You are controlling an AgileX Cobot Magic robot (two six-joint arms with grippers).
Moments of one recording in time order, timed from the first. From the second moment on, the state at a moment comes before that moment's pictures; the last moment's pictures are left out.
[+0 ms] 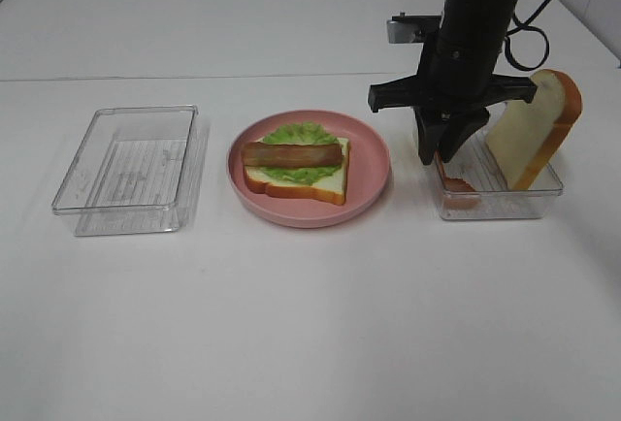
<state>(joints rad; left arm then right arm) -0.32 -0.01 -0.51 0.05 1.05 -0.06 0.35 2.11 -1.65 0.07 1.13 0.19</state>
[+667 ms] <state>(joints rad) -0.32 -0.01 -0.51 0.05 1.05 -0.06 0.35 1.91 -1.65 0.15 1.20 0.17</state>
